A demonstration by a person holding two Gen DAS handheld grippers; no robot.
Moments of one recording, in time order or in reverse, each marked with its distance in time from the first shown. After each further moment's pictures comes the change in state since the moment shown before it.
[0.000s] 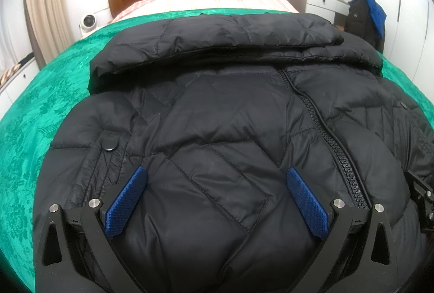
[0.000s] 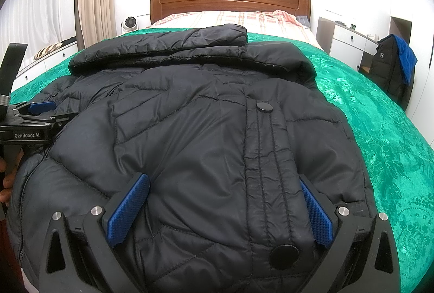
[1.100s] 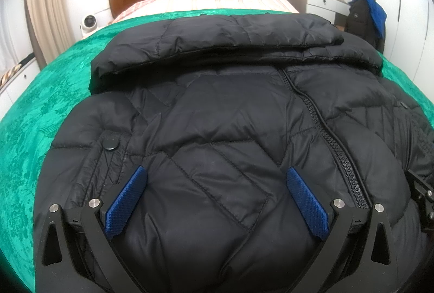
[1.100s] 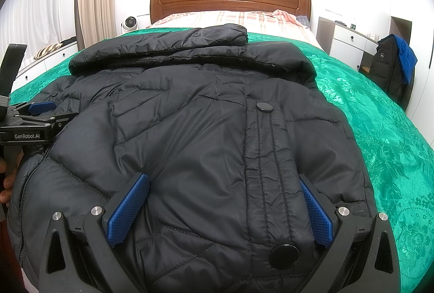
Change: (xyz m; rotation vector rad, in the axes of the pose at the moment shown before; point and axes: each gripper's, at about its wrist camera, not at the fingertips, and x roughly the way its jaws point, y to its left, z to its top) left arm 0.000 0.000 0.000 0.002 -0.002 0.002; right arm 0.000 0.000 0.000 0.000 0.000 0.000
